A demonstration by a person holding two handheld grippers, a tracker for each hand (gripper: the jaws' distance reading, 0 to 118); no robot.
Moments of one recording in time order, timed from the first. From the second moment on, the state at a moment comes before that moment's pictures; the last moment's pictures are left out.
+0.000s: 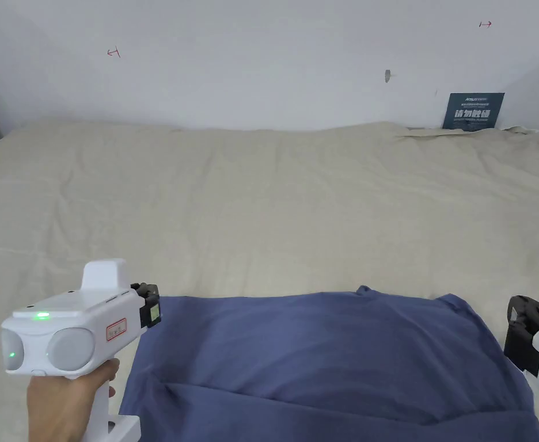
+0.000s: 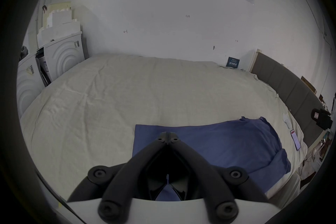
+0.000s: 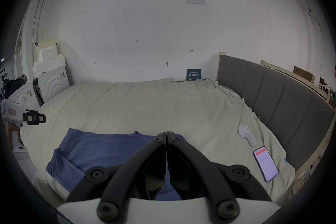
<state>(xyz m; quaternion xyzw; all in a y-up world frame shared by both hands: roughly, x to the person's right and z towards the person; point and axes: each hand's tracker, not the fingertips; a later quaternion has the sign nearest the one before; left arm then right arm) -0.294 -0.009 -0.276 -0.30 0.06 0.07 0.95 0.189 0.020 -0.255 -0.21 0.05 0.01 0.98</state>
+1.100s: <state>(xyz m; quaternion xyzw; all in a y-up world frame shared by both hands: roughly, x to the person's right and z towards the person) -0.361 -0.135 -0.464 -0.52 0.07 0.06 0.85 0.207 -0.047 -0.365 -0.32 0.02 -0.03 0.95</state>
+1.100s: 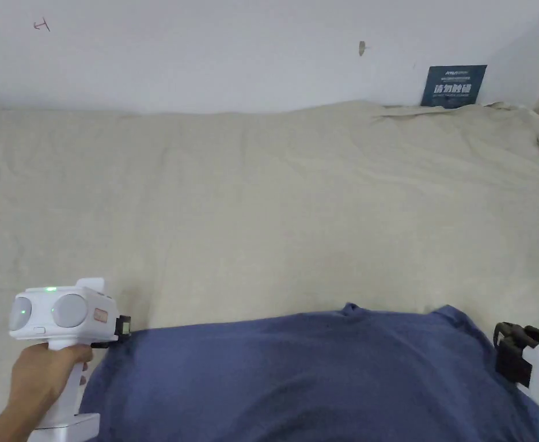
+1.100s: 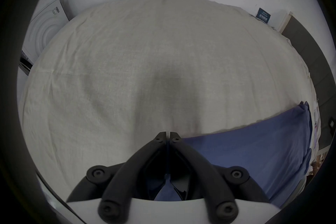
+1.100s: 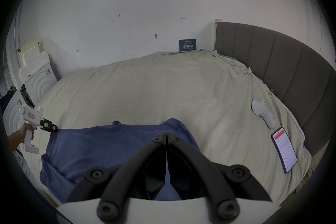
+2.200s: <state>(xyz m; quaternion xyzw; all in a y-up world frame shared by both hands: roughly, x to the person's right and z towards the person) -0.347 -0.068 -0.378 -0.45 0.05 0.07 0.89 0.207 -0.066 -0.442 -0.40 0.10 0.02 0.91</state>
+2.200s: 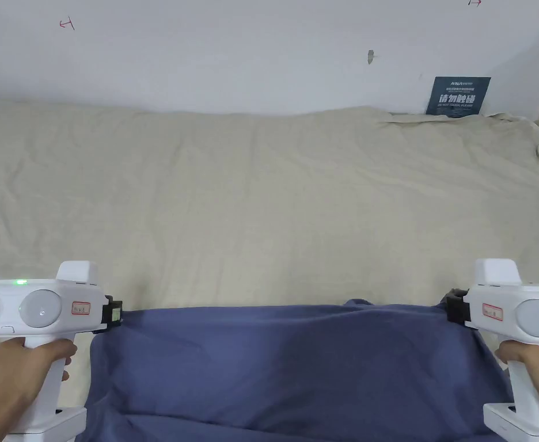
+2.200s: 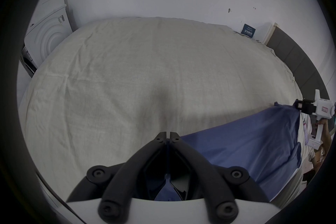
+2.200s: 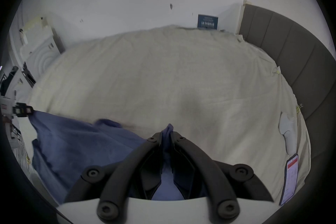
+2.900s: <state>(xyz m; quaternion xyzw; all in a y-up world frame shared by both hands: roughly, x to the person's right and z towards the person) -0.331 -0.048 -0.220 -0.43 0.05 0.07 0.90 0.267 -0.017 -0.230 -0.34 0.15 -0.03 0.93</state>
